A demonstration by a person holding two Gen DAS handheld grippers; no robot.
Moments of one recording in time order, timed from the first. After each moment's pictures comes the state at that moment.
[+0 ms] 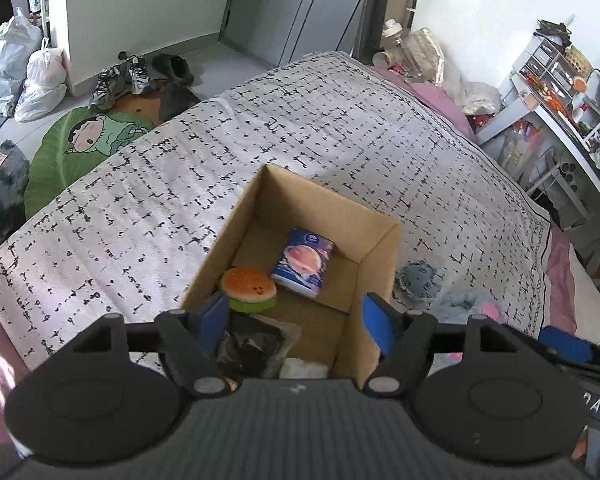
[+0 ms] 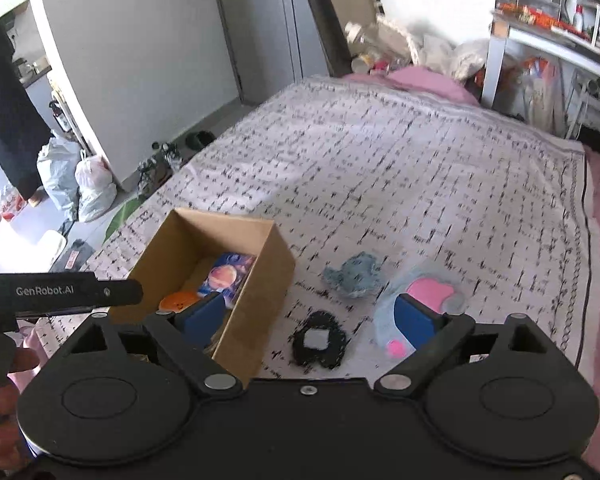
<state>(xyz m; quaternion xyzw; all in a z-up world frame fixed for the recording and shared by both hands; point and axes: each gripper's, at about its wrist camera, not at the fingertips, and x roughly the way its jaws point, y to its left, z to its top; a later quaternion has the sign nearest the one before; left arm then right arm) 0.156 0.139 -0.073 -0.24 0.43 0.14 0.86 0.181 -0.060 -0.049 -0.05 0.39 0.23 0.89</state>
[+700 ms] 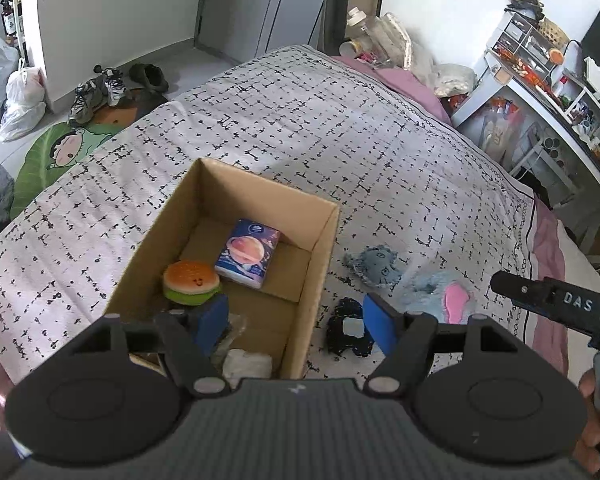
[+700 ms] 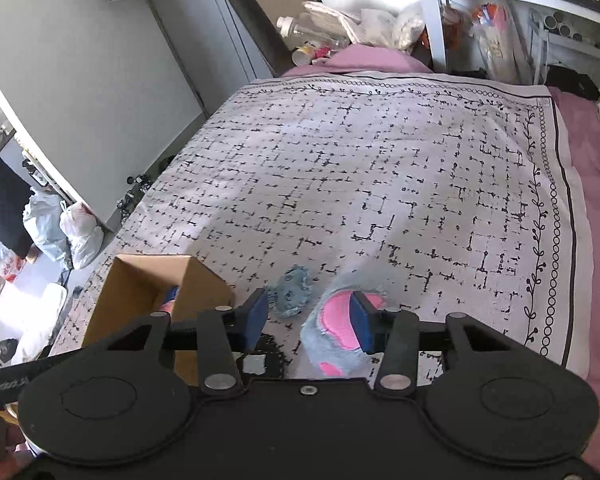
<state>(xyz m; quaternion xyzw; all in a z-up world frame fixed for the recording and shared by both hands) 0.177 0.083 -0.067 -0.21 0.43 0.12 0.87 0.247 -0.134 -0.068 0.05 0.43 0.20 0.88</state>
